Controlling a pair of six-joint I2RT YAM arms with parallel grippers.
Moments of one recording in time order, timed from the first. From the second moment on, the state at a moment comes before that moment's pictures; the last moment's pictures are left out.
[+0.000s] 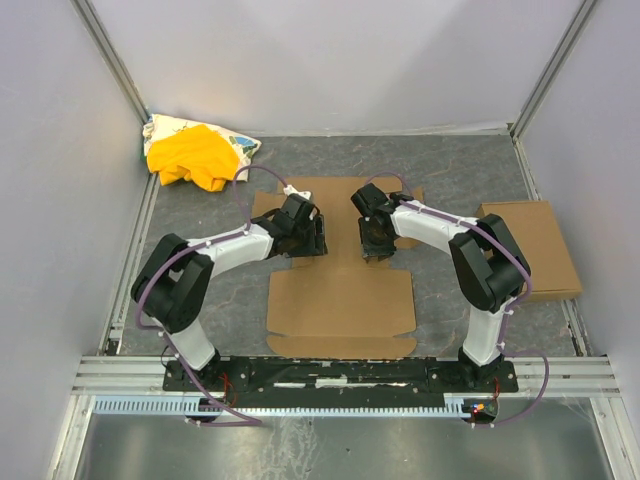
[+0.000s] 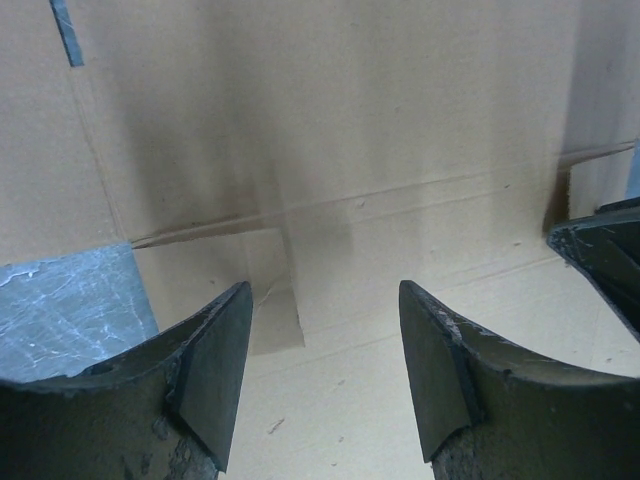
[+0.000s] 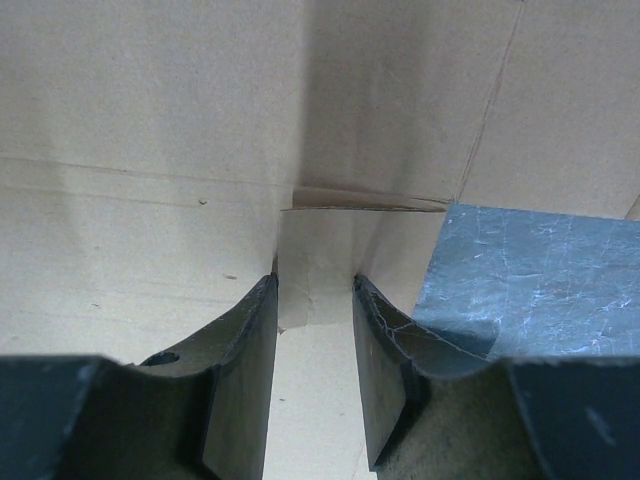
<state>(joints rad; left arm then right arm) -0.63 1.69 1.01 -0.24 -0.02 -0.59 0.59 1.88 1.26 -0.66 0.10 0.50</state>
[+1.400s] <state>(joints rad) -0.40 1.48 1.34 -0.55 -0.15 -0.53 0.19 1.92 1.95 -1.07 0.20 0.39</state>
